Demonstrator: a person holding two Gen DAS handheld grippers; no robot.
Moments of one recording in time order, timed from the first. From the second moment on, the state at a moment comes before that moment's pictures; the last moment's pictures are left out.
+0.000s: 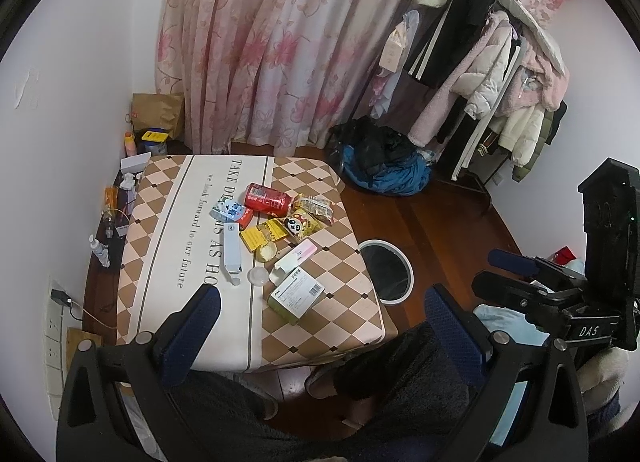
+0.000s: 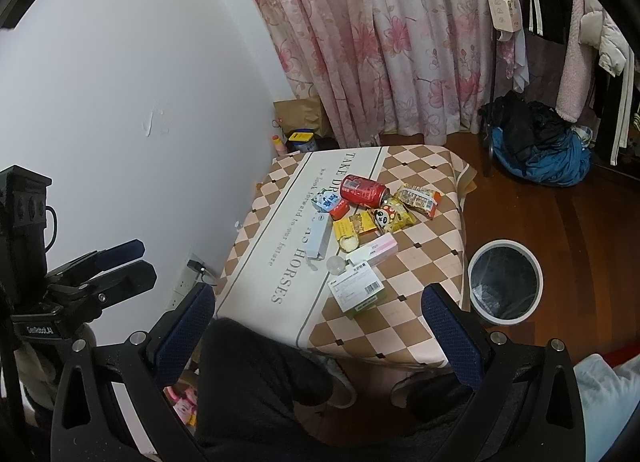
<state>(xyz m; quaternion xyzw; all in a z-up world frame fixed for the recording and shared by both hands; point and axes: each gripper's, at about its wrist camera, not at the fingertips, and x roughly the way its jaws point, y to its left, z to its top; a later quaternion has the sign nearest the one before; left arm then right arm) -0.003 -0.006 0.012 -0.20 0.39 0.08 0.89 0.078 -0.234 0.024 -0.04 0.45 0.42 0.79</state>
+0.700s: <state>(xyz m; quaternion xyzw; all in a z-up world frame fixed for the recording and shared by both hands) -0.002 -0.005 0.017 -0.20 0.39 0.08 0.89 0.079 -0.233 0.033 -0.05 0.44 0.42 0.79</state>
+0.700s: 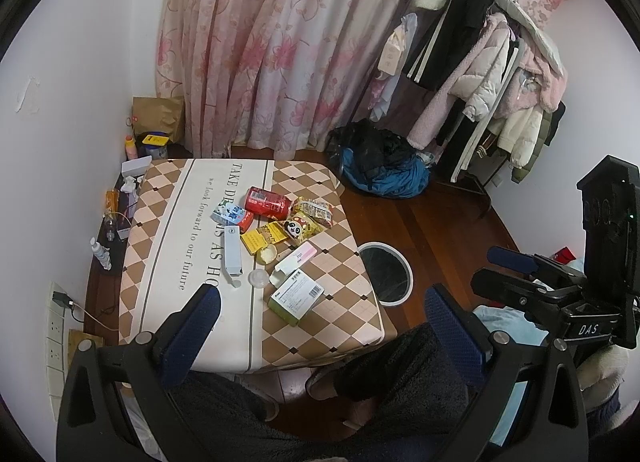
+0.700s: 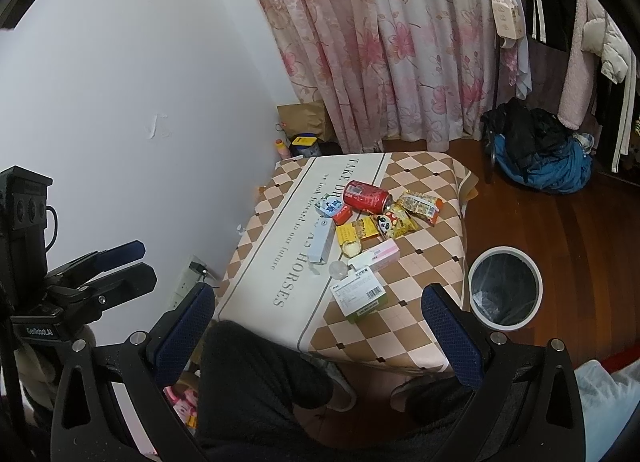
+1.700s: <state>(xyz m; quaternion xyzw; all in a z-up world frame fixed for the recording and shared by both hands) 0.062 0.063 -0.271 -0.15 0.60 0.32 0.72 0.171 -0.132 -0.284 0.10 0.69 0.18 0.69</state>
